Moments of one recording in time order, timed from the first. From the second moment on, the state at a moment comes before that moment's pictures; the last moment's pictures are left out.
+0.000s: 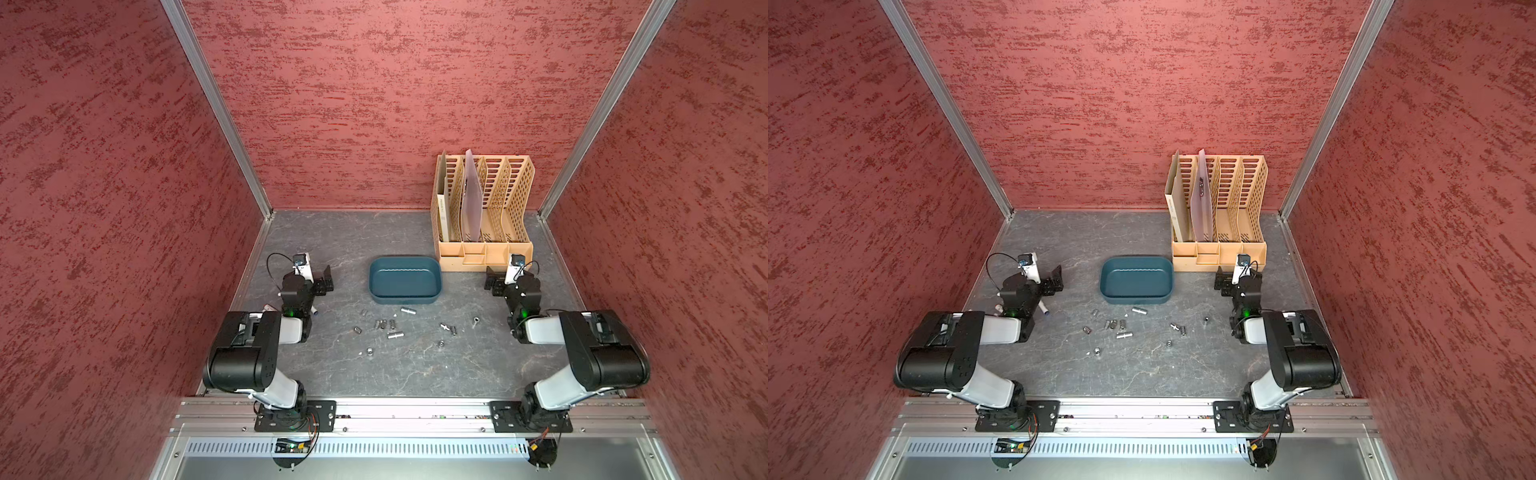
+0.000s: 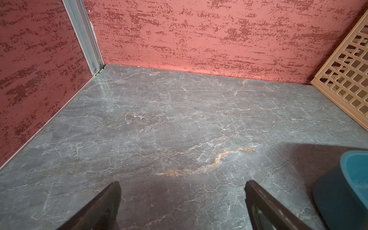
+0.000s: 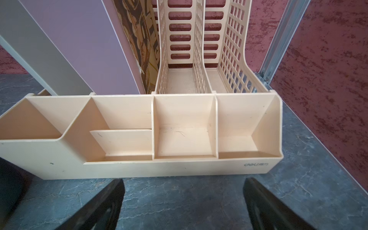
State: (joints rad) left arm 0.02 1.54 0.36 0.90 0.00 -0.09; right arm 0.03 1.56 0.37 0.92 0.06 0.03
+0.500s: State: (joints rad) left arm 0.02 1.54 0.36 0.90 0.00 -0.09; right arm 0.03 1.56 0.37 0.92 0.03 0.03
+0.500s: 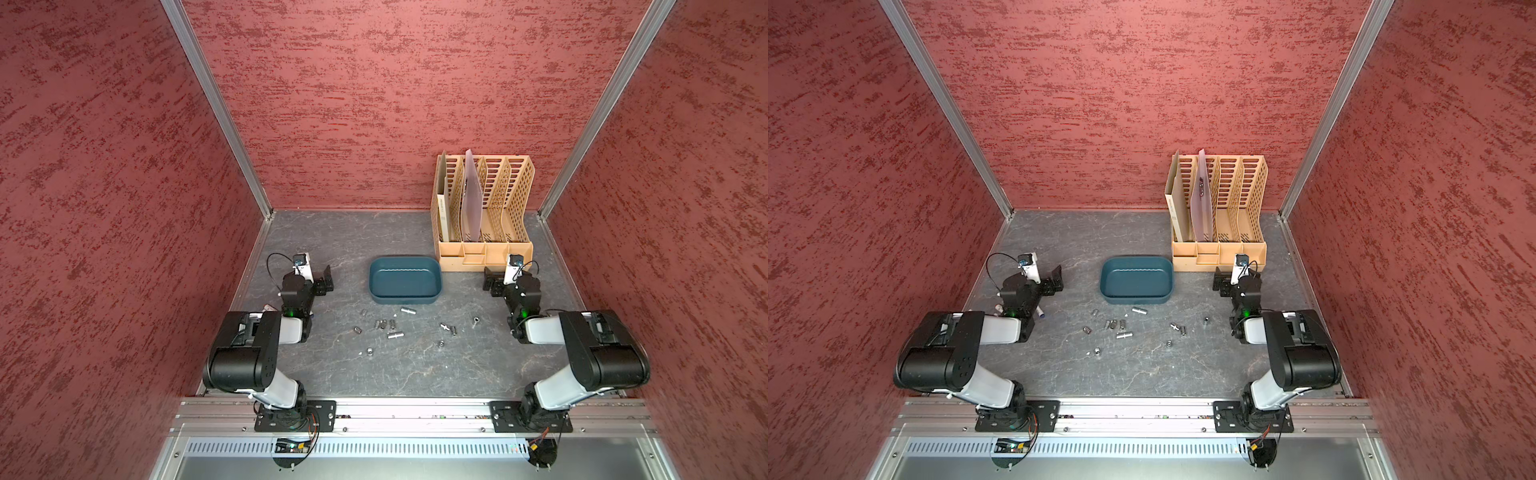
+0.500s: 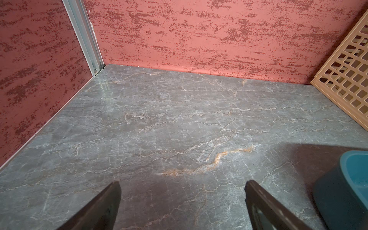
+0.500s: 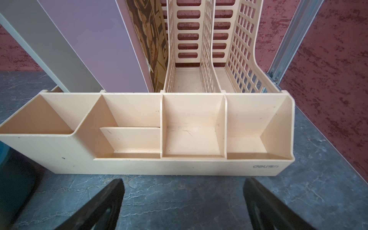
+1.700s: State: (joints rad) left arm 0.15 1.05 0.73 -0.03 0.21 -0.61; right arm 0.03 0.96 0.78 -0.05 0.01 0.55
